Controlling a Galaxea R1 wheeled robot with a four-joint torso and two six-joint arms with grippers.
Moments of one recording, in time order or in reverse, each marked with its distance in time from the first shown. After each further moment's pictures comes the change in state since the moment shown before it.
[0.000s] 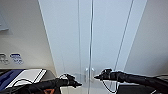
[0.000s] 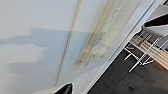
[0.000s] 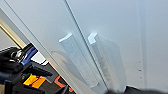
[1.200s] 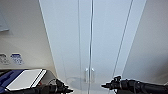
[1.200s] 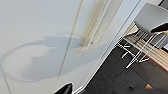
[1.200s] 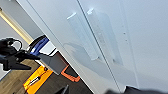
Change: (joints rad) left arm 0.057 -0.271 0.276 0.008 -0.043 0.035; right arm -0.086 -0.244 0.281 -0.029 0.023 -0.007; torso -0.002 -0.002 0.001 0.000
